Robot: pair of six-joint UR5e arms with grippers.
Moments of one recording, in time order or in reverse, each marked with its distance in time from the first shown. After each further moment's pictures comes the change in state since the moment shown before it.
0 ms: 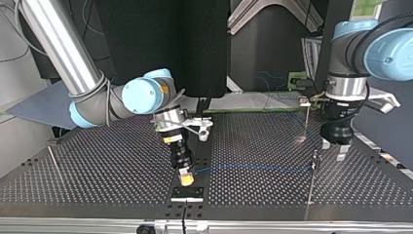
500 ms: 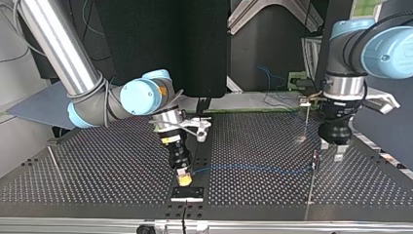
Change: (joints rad) left arm -0.014 0.003 -0.003 0.020 -0.005 0.037; right arm -0.008 0.000 0.000 0.006 0.000 0.000
